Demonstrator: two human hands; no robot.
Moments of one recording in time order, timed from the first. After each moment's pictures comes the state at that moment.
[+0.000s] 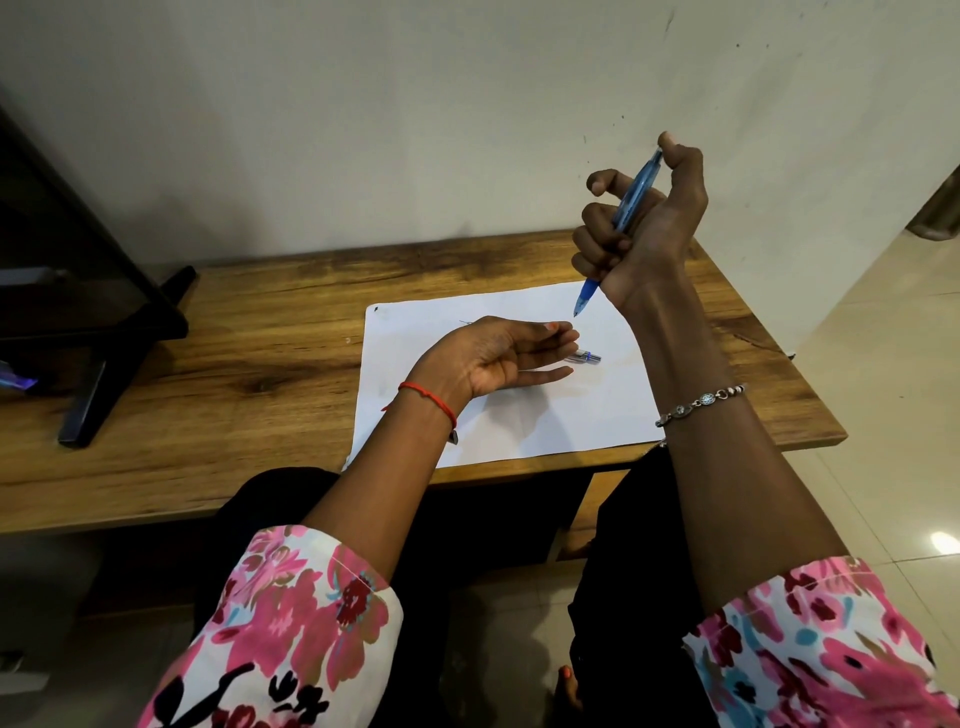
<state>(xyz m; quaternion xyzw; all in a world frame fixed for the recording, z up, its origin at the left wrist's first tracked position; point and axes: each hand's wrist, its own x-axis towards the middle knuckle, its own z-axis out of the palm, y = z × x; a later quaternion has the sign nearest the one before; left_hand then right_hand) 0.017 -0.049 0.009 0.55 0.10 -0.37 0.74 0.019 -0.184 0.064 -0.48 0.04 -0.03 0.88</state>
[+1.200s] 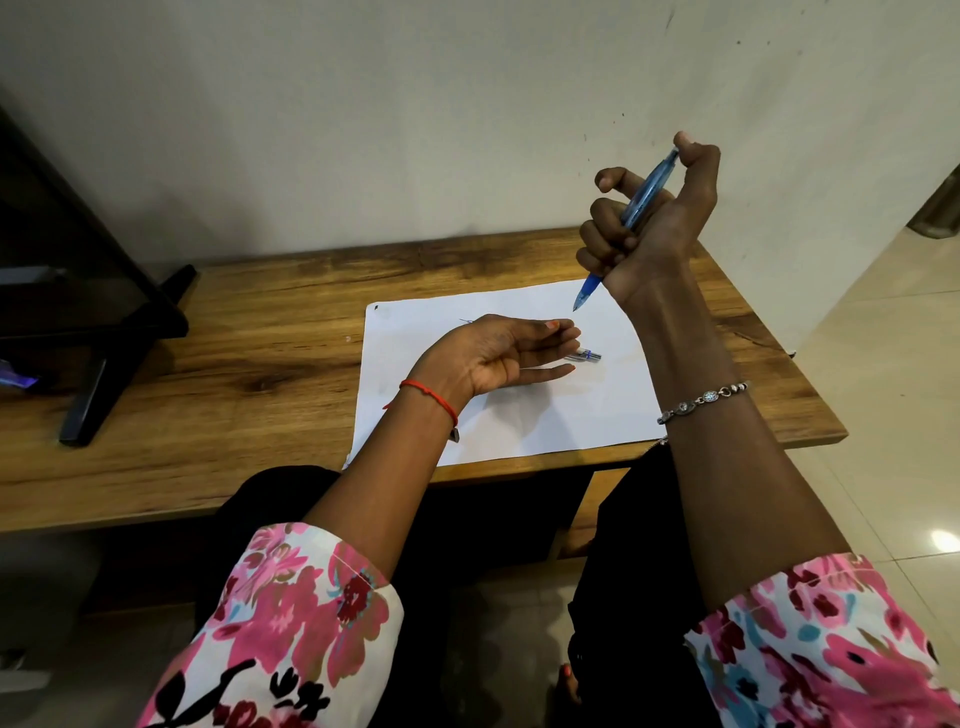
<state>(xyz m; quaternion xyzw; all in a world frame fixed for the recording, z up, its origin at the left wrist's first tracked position) 0.015 -0.050 0.010 0.55 0.11 -0.37 0.74 0.016 -0.186 0.064 -0.46 0.05 -0.05 0.88</state>
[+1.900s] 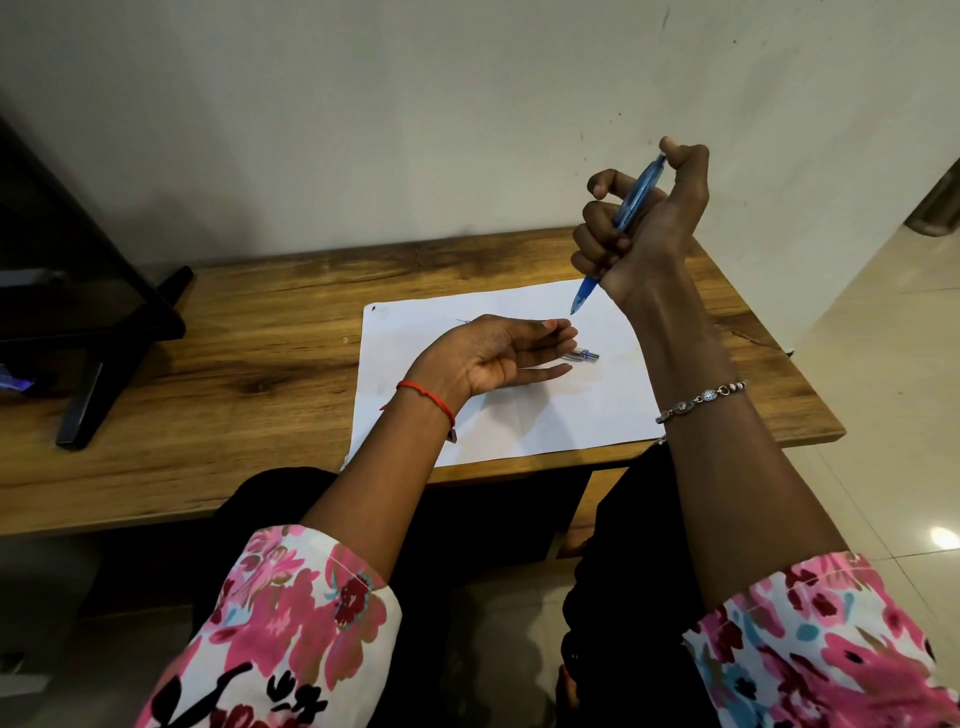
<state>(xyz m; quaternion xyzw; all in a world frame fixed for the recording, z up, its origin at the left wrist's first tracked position) 0.013 -0.050 0.012 0.55 0.10 -0.37 0.74 0.016 -0.187 0.065 -0.48 0.04 -0.04 0.87</state>
